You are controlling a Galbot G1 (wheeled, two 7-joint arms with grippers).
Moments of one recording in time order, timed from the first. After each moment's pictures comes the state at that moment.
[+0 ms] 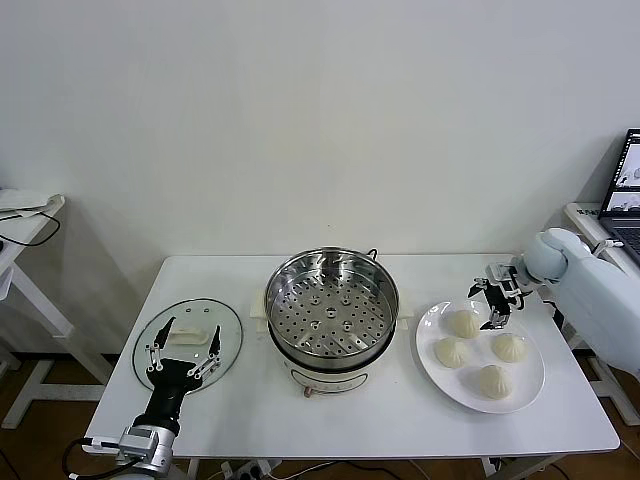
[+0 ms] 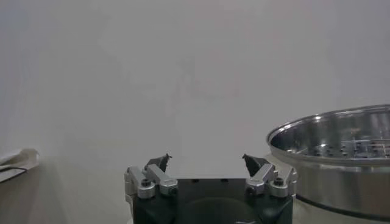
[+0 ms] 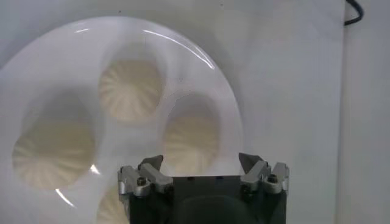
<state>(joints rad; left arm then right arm) 1.60 -1.52 -0.67 -2.11 0.12 -0.04 0.16 -0.08 0.81 -0.47 0.90 -0.35 0.07 -1.20</state>
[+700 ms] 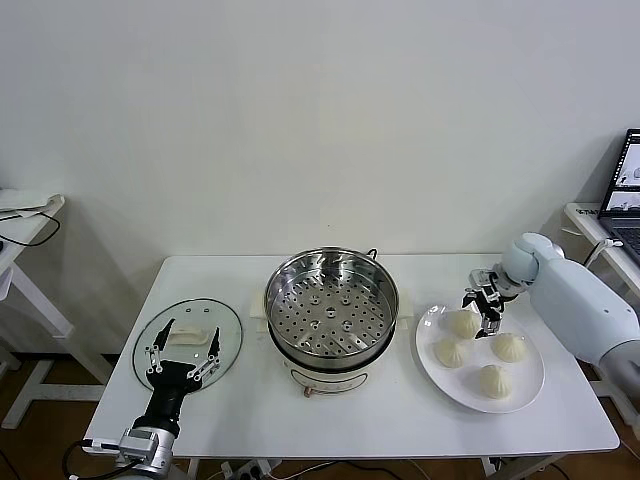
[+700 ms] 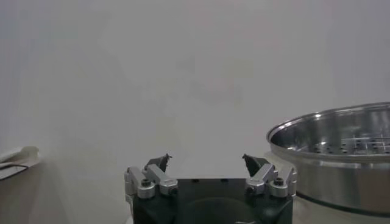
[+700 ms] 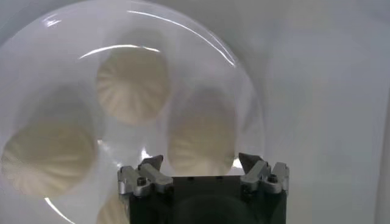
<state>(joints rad) 1.60 -1.53 -0.67 -2.11 0.12 -0.05 0.16 -0.09 0.89 -0.47 0.81 -0.42 0.09 -1.20</state>
